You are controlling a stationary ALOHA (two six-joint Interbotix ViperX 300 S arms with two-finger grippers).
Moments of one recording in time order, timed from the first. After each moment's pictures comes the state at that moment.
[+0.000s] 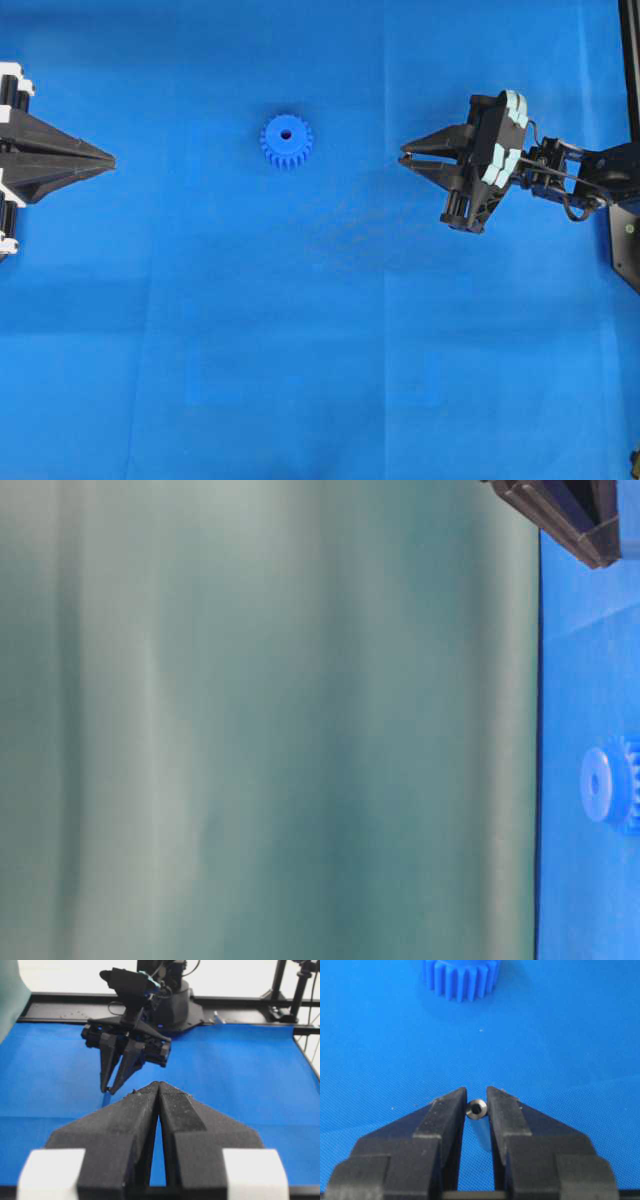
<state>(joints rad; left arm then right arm) 0.00 -0.97 1.20 0.00 -0.28 -0.01 -0.16 0.04 1.15 0.19 -0.80 -0.01</state>
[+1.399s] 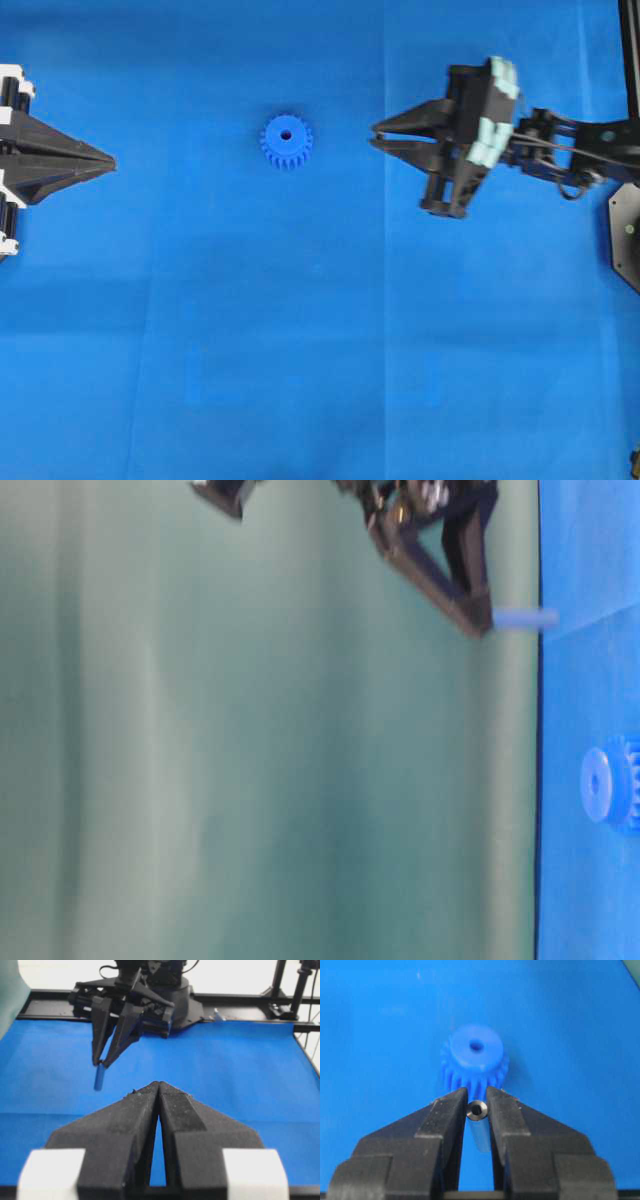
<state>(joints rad) 0.00 -0.97 1.21 0.00 -0.28 -0.01 -0.16 -0.12 0.92 0.19 -0.48 -0.09</state>
